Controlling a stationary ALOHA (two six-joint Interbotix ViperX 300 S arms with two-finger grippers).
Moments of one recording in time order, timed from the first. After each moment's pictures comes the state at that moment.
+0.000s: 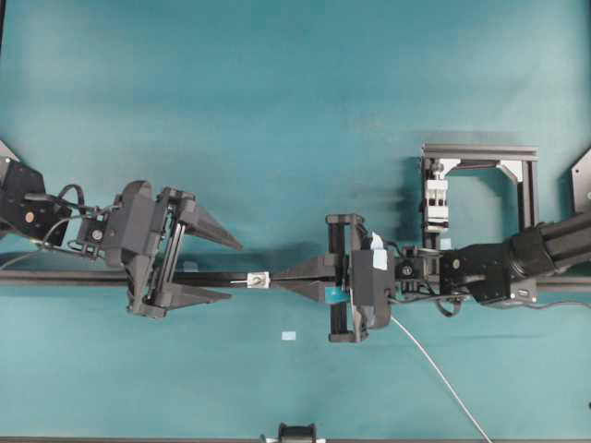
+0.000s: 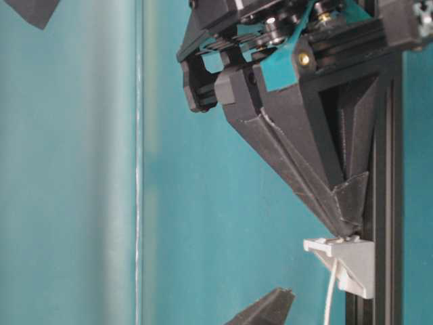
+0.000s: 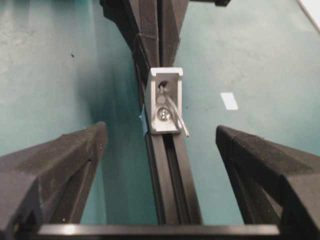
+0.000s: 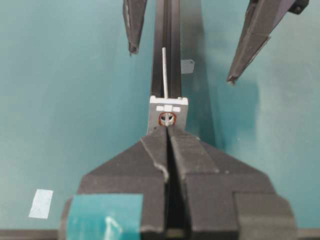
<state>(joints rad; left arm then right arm) -0.28 0.16 1.07 -0.06 -0.95 -0.13 0.35 0.41 0.67 0.48 -0.85 -0.11</state>
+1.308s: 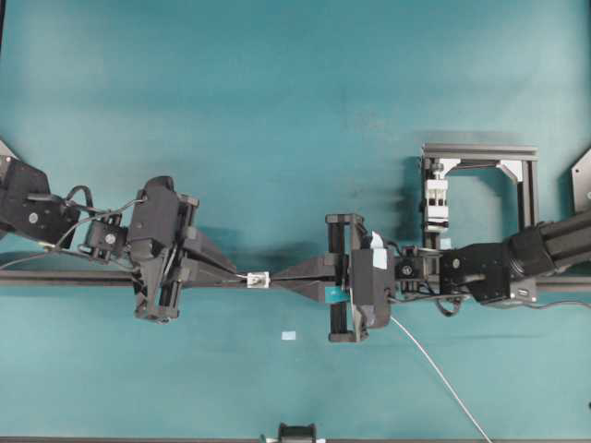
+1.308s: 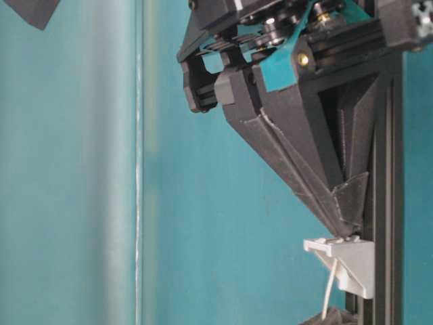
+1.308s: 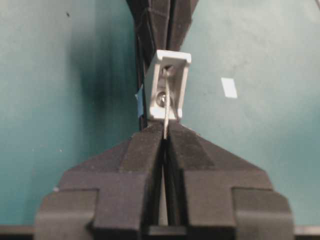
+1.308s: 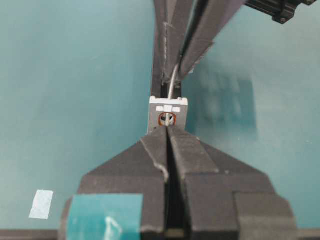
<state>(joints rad) -0.28 0.14 1.02 -0.06 -0.74 -0.27 0.35 0.41 0.67 0.48 -0.85 -0.10</state>
